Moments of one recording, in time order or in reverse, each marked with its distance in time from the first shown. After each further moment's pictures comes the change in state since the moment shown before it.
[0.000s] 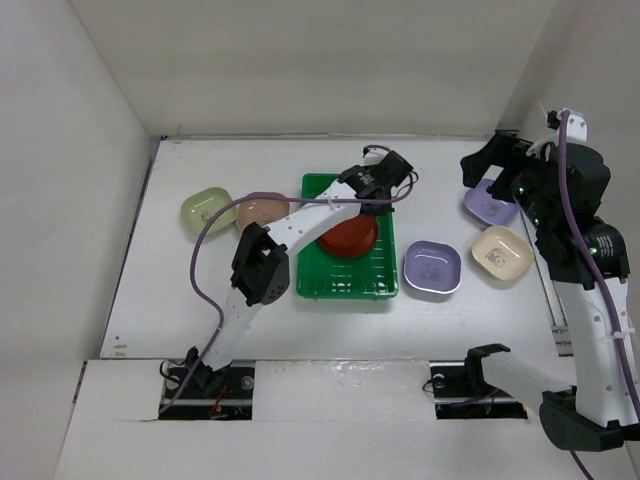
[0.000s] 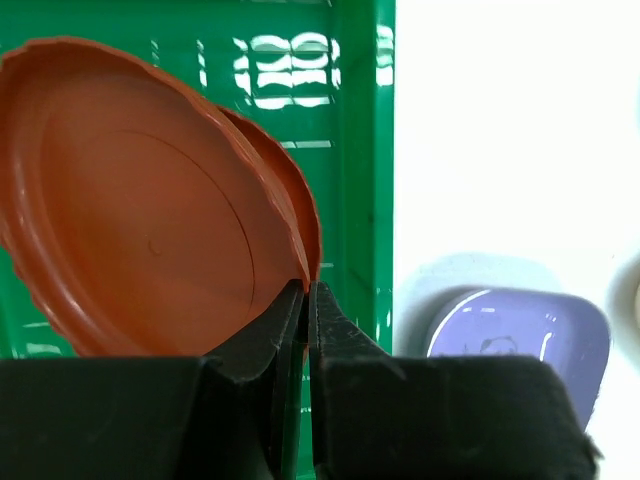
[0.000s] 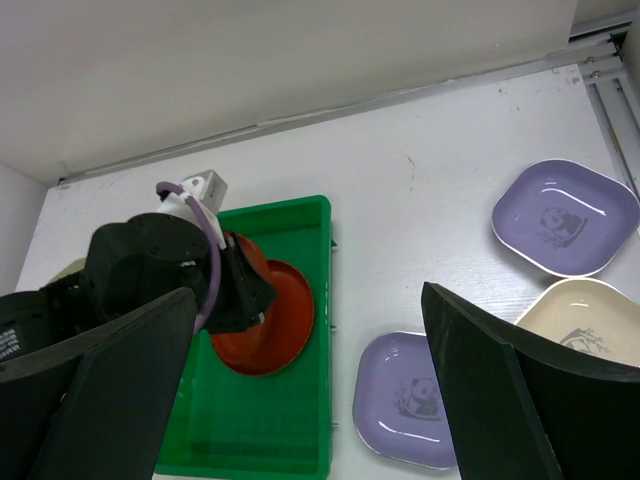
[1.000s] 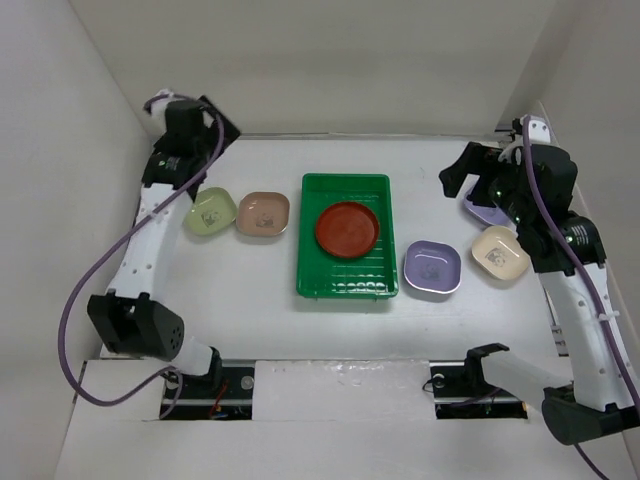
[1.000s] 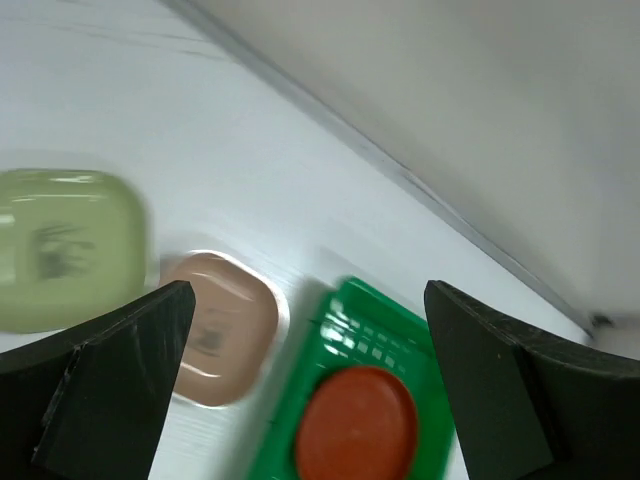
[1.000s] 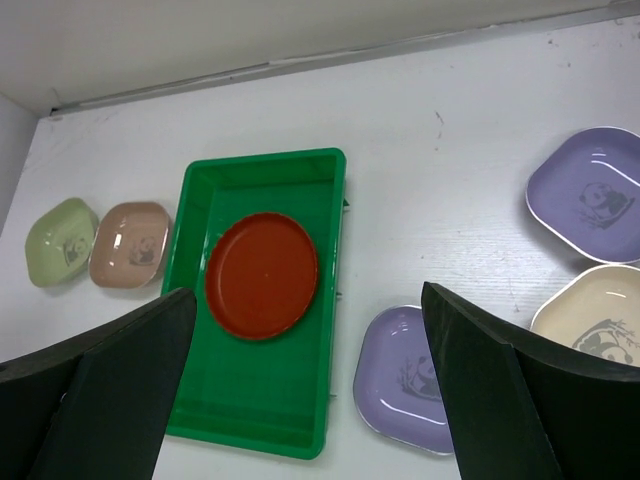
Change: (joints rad) left arm 0.615 -0.753 -0.556 0.319 0.094 0.012; right arm 0.038 0.019 -0.105 0.038 -0.070 -0.022
